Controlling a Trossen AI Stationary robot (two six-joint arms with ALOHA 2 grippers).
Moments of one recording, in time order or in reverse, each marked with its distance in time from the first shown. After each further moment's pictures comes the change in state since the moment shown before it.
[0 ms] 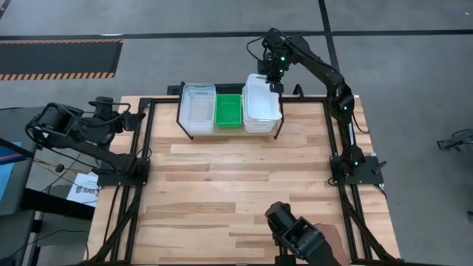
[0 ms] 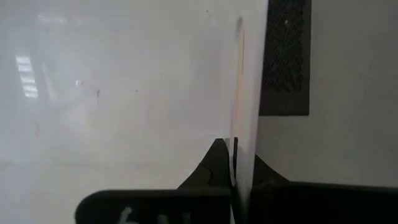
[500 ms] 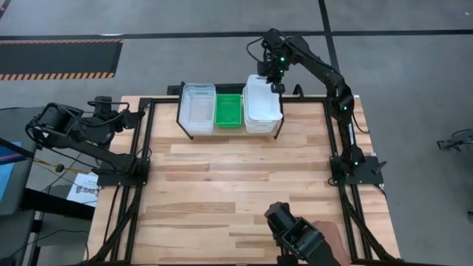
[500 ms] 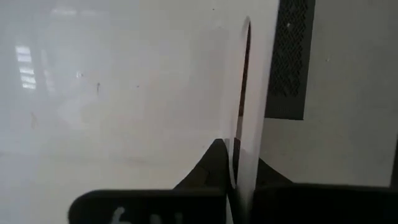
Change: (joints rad) left arm 0.000 0.000 0.000 0.000 -0.033 -0.057; right arm 0.000 0.003 0.000 -0.011 0.023 -0.079
